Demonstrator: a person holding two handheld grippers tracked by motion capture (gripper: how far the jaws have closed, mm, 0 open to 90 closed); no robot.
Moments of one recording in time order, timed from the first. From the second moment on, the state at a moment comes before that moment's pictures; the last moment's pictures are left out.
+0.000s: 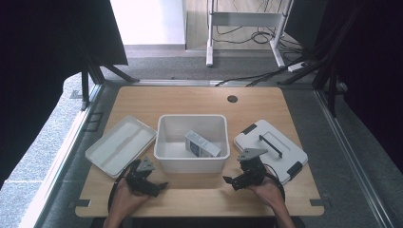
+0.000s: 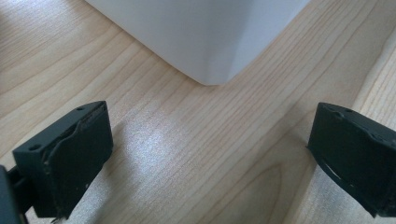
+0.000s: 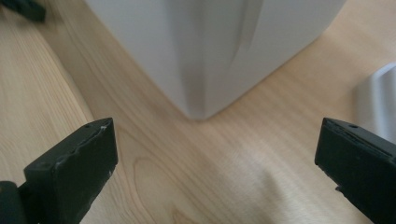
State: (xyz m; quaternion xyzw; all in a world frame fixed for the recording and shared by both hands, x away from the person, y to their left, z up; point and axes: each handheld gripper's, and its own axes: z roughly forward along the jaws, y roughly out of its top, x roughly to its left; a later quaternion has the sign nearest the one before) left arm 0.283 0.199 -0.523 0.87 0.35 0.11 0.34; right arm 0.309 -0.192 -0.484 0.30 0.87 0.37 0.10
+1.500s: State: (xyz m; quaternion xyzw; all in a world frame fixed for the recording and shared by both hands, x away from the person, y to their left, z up) left arm 0.323 0.289 -0.445 0.87 0.40 0.14 0.28; right arm 0.303 -0.191 -0.521 0.30 0.88 0.35 0.12
